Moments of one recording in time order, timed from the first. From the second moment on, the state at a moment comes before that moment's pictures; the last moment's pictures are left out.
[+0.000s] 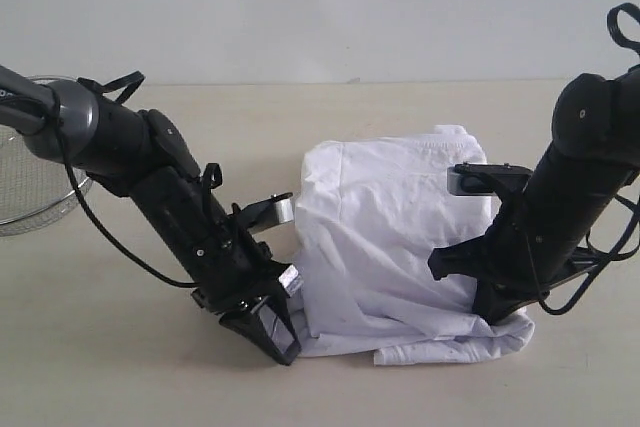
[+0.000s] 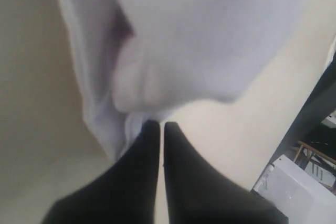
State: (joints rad) left arm -0.40 2.20 -1.22 -0.86 1.08 0.75; right arm 0.12 1.87 -0.94 0.29 0.74 -0.15
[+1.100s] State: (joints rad) left arm -0.50 2.16 -1.37 -1.01 0.88 0.85; right arm 0.12 1.86 -0.94 0.23 0.73 -0.14
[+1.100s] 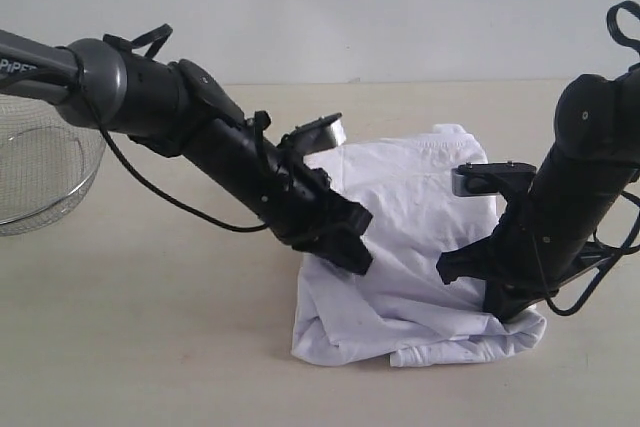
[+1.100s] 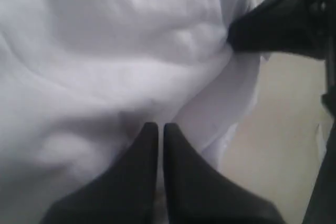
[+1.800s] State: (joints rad) left arm -0.51 2.14 -1.34 -0.83 0.96 0.75; right arm 0.05 1.78 -0.92 0.20 0.69 -0.15
